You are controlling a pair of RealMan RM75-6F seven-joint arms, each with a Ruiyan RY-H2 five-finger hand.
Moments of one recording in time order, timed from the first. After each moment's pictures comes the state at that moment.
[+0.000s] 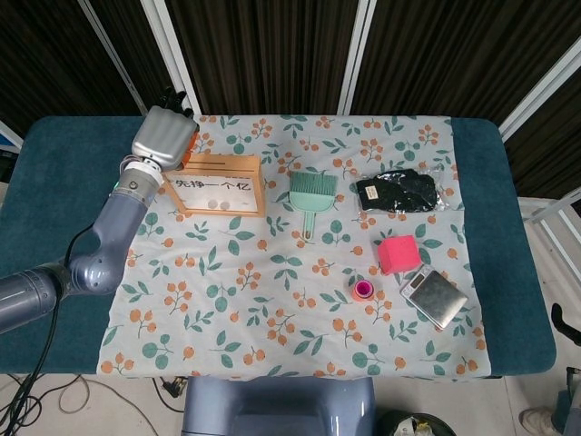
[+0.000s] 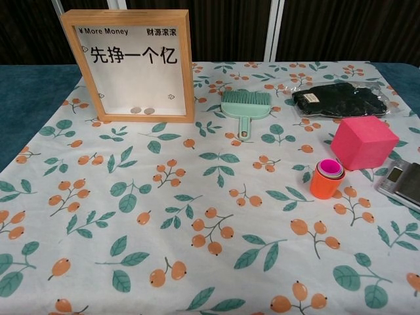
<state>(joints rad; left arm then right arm) -1.26 -1.13 -0.18 -1.47 0.44 0.78 0.80 0.01 -1.11 0.29 -1.82 -0.99 1.54 -0.13</state>
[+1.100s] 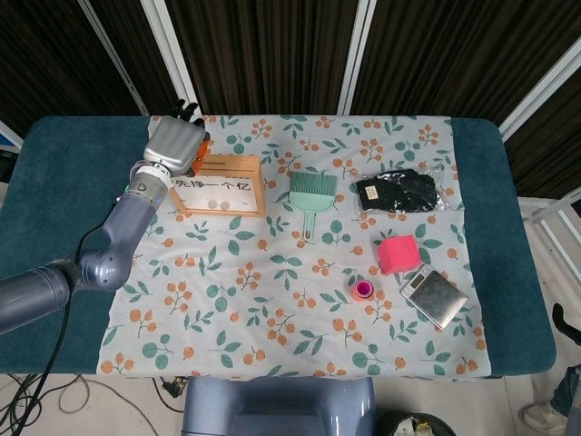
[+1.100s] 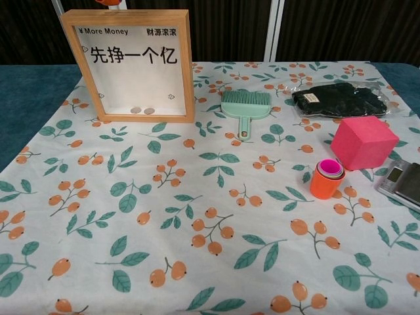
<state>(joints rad) -1.27 -1.20 -0.15 -1.38 0.50 0.73 0.64 0.01 -1.11 0.29 -1.82 -0.98 1.54 -0.14</state>
